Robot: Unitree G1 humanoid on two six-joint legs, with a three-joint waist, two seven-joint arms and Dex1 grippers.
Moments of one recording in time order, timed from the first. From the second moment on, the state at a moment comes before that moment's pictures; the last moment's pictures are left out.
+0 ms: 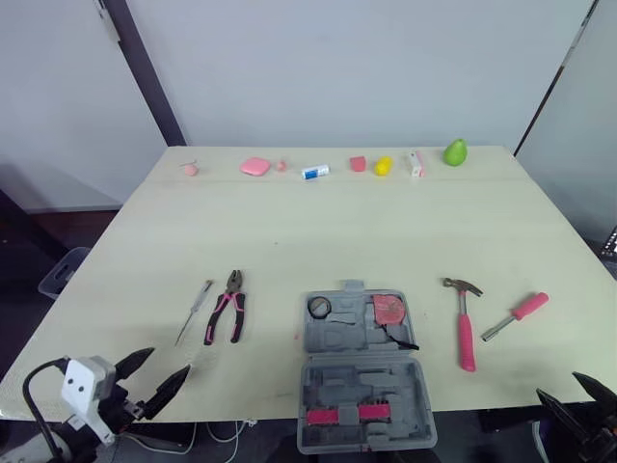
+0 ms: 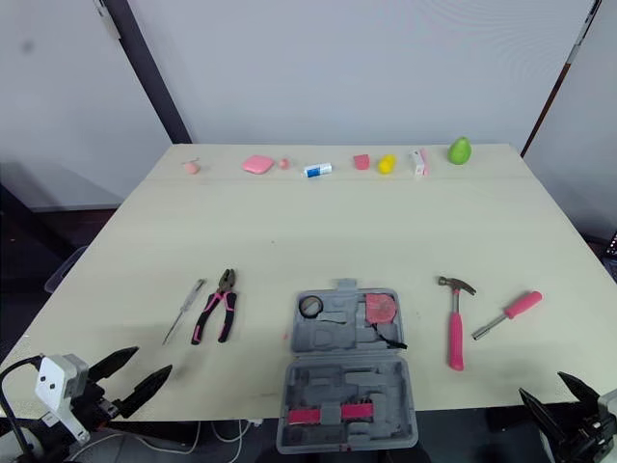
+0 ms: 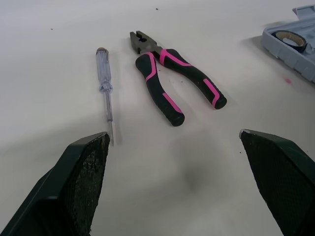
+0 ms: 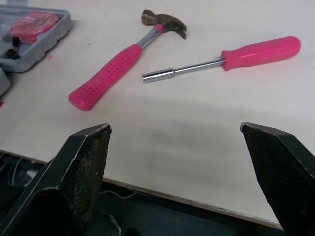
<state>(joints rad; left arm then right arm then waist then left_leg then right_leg) 0.42 0.57 0.51 0.09 -0.49 -0.07 -0.97 0.56 -0.47 -0.52 0.06 0.52 -0.14 0.96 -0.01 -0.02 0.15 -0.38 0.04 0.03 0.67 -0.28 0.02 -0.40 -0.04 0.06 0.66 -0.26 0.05</state>
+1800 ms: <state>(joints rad) -0.11 0.33 0.19 -0.06 -0.16 0.58 -0.18 0.06 -0.68 -0.15 -0.38 0.59 0.19 1.08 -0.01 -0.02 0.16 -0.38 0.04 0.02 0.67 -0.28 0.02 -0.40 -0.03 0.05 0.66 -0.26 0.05</state>
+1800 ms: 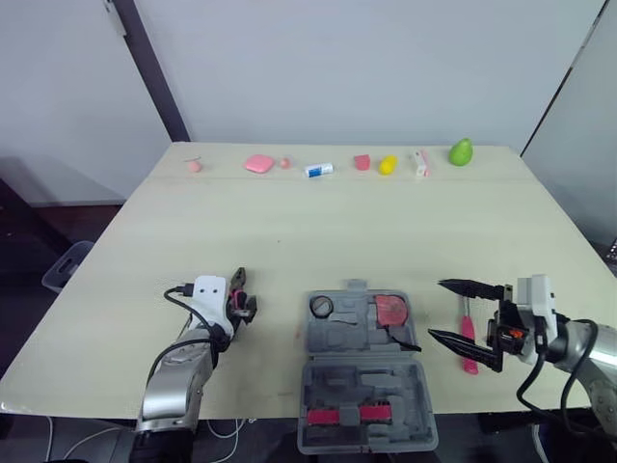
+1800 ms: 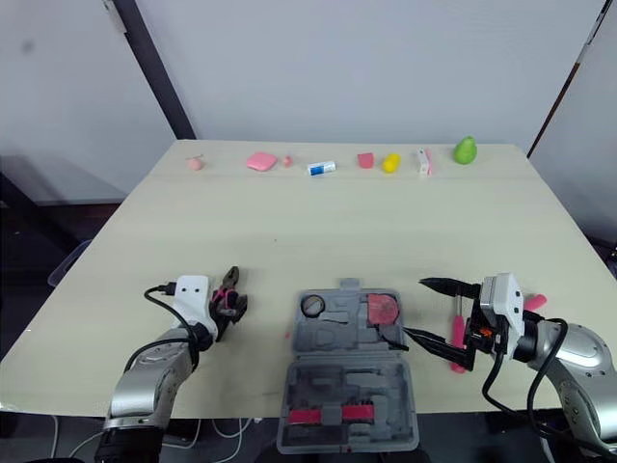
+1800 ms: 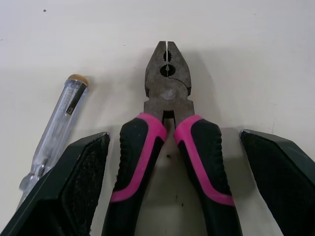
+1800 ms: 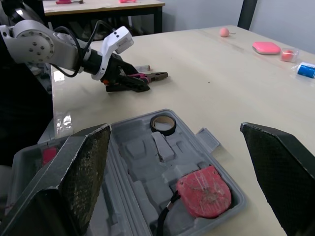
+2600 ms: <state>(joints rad) -0.16 0.43 0.15 -0.07 -0.17 0.65 -0.31 0.01 -0.70 -0.12 -0.38 0.59 0.20 1.11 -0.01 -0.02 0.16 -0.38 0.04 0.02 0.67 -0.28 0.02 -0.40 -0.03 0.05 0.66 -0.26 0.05</state>
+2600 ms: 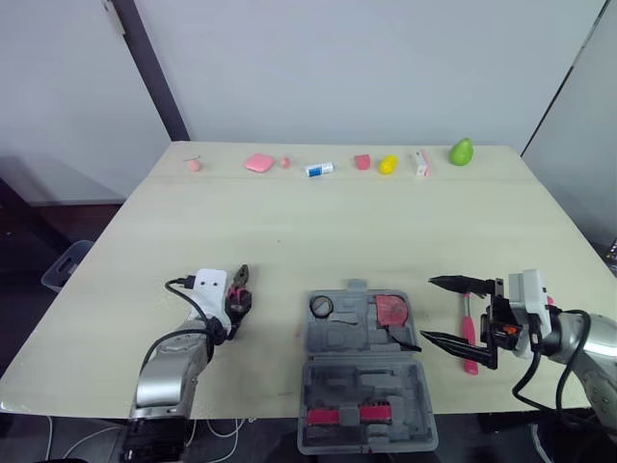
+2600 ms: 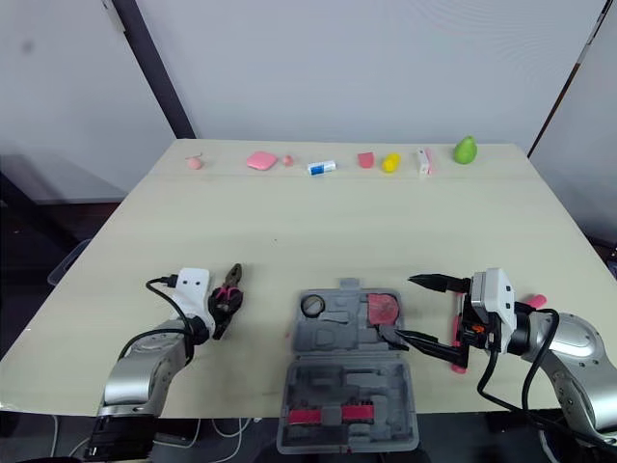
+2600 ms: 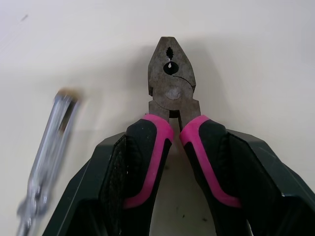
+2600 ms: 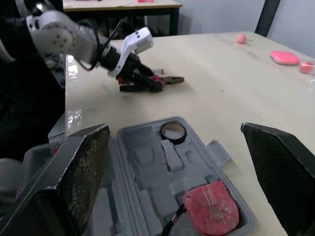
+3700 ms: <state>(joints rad) -0.81 0.51 -0.40 0.19 -0.15 0.41 -1.24 -0.43 -0.73 0.24 -0.29 0.24 0.52 0.94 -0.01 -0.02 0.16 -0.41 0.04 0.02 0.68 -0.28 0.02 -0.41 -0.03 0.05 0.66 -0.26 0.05</state>
